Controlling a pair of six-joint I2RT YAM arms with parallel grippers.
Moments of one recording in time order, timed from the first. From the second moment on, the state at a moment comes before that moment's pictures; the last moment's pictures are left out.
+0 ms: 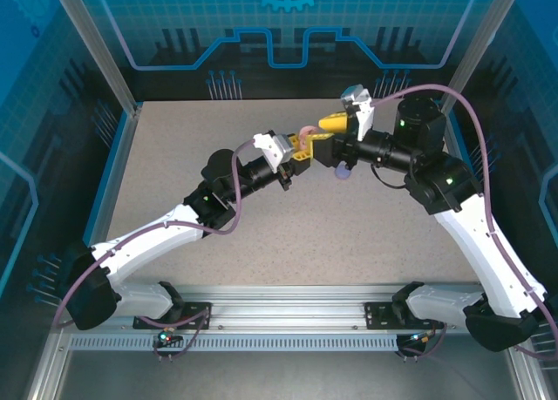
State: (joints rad) left arm -0.75 1.29 0.99 0.49 0.23 0.10; right arm 0.53 1.16 1.55 -0.57 -0.48 0.12
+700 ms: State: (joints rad) left arm -0.75 1.30 0.95 0.50 0.22 0.09; right arm 0.48 1.60 1.95 -0.90 -0.34 0.24
